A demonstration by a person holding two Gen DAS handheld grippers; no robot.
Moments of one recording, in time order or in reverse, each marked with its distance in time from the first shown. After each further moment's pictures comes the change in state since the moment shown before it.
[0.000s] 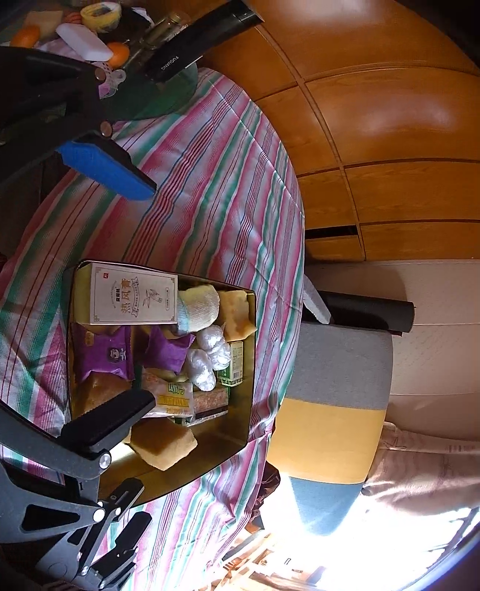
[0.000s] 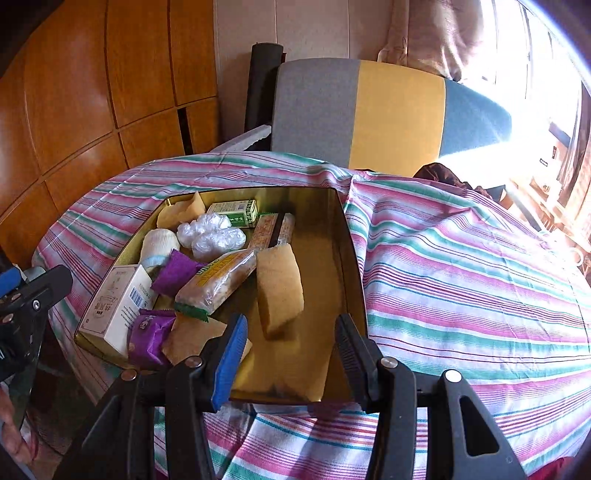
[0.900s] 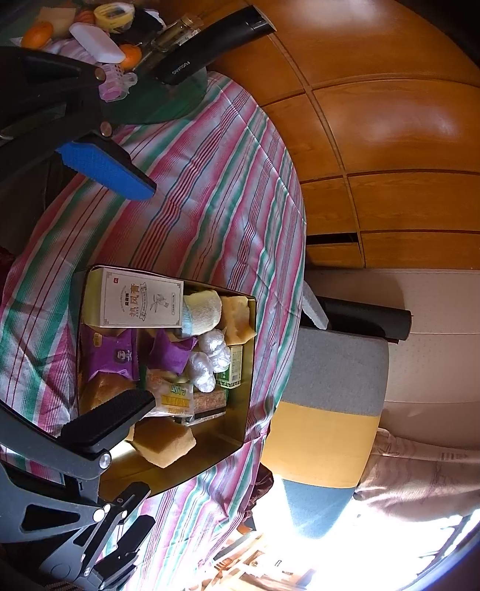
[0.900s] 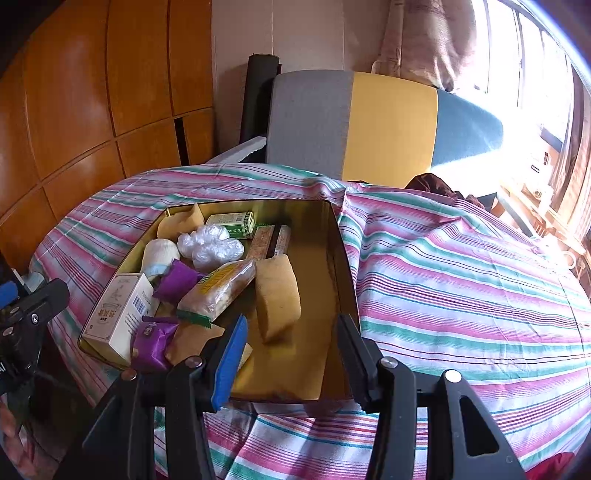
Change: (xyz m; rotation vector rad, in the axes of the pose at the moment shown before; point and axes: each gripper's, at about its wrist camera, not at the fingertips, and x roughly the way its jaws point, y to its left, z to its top) left arm -0.008 0.005 -0.004 -0.033 -0.001 0.007; right arm -0.011 0.005 0.001 0.005 -0.034 -0.022
